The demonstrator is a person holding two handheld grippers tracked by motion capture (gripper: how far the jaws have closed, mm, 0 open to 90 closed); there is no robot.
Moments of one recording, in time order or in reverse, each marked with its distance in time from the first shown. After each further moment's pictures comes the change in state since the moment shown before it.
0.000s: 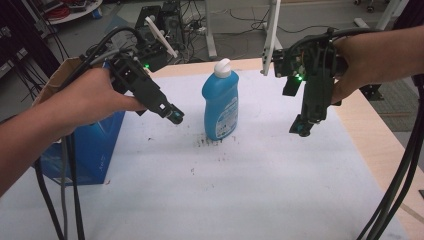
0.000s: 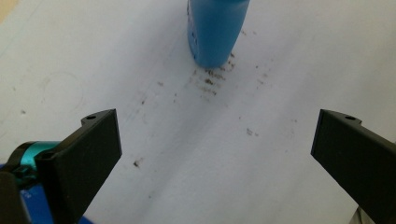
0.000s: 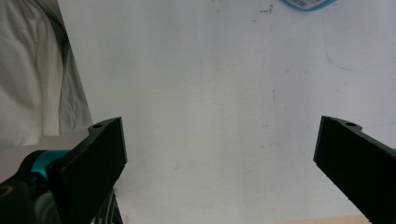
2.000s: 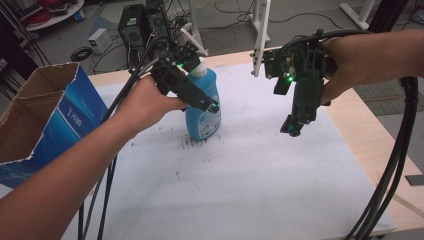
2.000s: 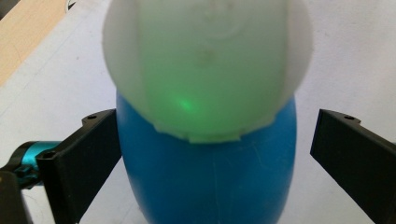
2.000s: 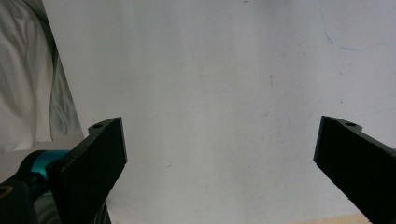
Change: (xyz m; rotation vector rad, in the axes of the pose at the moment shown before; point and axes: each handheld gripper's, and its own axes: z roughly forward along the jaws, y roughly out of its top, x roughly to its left) left arm -0.013 0.063 0.085 -0.146 0.025 0.014; right arm -0.010 -0.030 0.013 -0.054 -0.002 0.030
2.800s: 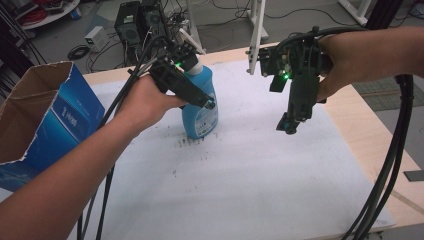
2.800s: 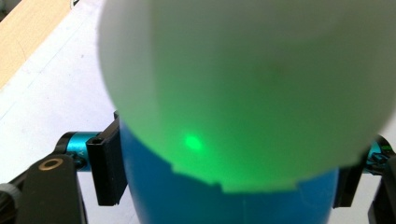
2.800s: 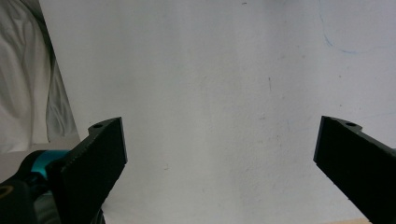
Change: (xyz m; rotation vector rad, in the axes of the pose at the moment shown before) left arm 0.002 0.000 0.010 0.012 0.024 -0.002; right arm -0.002 -0.001 0.004 -0.013 0.000 -0.002
